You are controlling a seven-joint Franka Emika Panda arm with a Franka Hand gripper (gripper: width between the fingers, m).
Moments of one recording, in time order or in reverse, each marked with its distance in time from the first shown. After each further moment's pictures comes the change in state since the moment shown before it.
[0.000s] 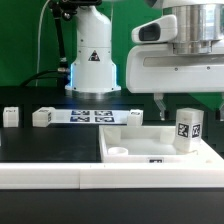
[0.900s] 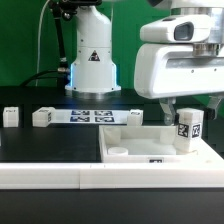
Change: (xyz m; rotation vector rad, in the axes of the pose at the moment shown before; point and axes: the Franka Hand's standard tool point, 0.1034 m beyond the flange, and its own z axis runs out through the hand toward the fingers) arm -0.002 0.000 0.003 -0.070 -0.013 -0.700
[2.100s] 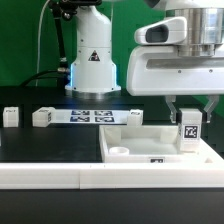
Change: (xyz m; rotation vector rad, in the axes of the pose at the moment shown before) arm -0.001 0.002 0.001 0.048 0.000 0.607
